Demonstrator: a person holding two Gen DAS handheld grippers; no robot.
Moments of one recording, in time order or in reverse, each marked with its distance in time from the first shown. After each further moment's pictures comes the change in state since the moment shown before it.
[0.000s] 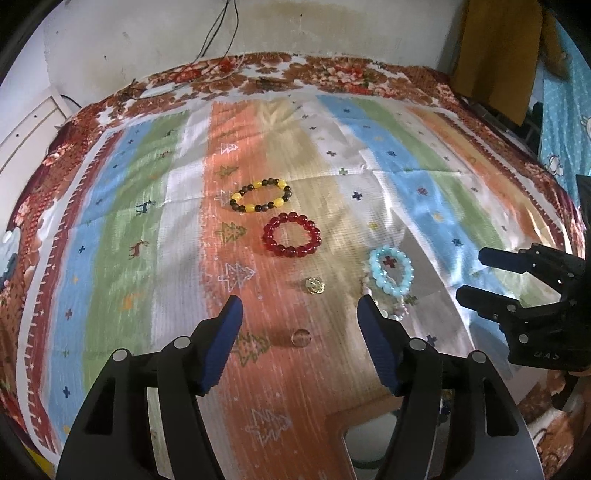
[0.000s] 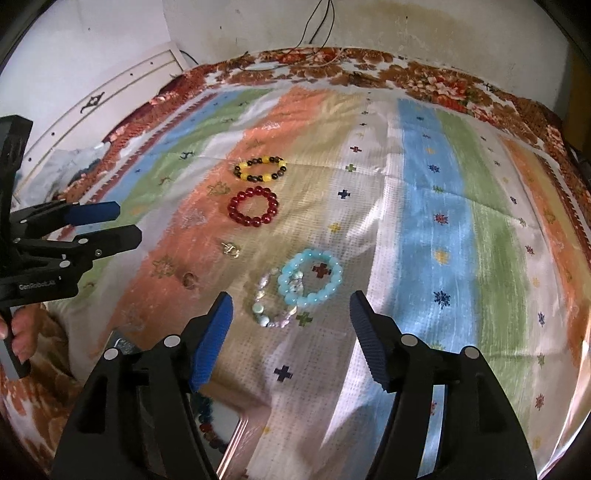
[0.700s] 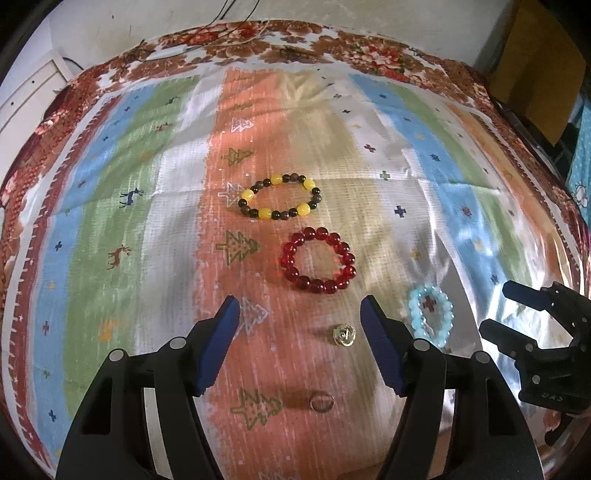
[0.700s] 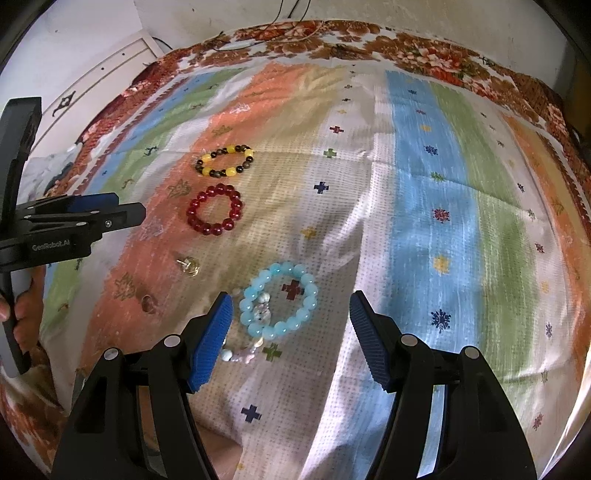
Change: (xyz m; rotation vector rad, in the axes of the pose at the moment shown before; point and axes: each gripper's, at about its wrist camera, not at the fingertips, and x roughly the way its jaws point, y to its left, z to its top) left arm 0.071 0.028 0.048 -0.107 0.110 0.000; right arm 0.047 -0.029 0.030 0.060 0.099 -0.024
